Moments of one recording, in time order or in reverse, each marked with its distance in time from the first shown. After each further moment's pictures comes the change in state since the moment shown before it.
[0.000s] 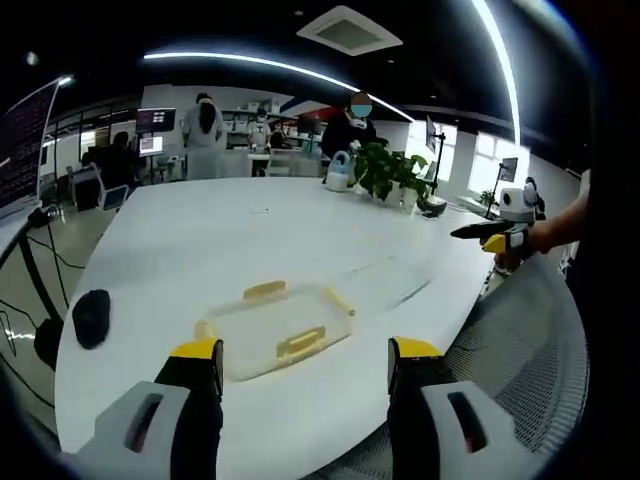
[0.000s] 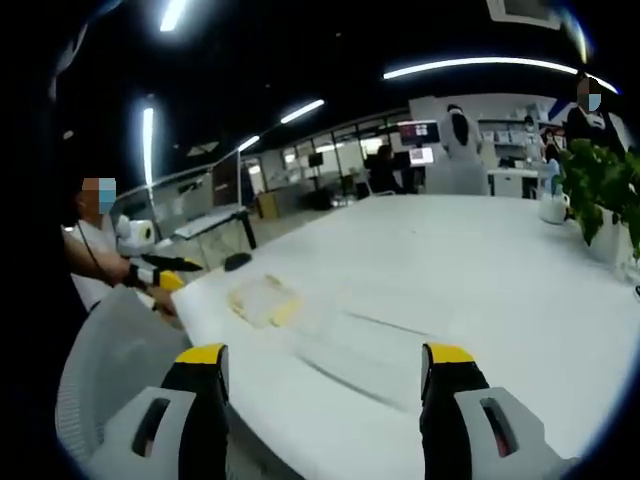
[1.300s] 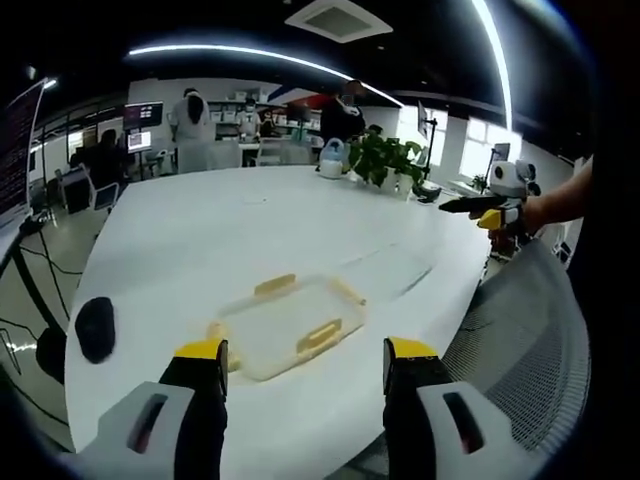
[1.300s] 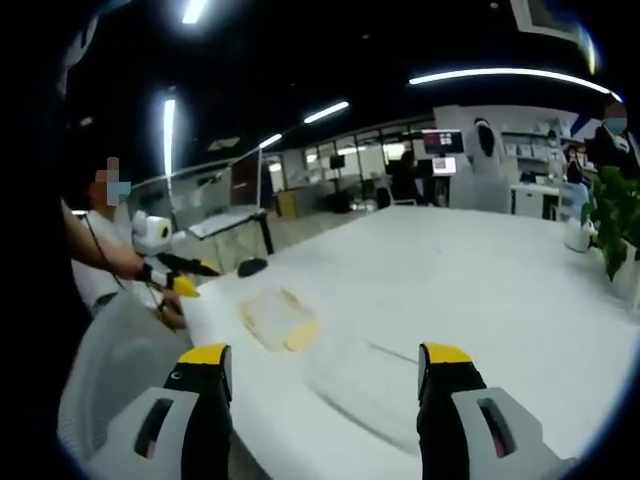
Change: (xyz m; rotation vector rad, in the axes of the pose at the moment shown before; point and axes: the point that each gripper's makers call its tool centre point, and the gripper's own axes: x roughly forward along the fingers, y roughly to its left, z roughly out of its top) left arm 0.002 0.024 -0.001 0.040 0.062 -0.043; right arm 0.038 0.023 0.032 -0.075 -0.006 0.072
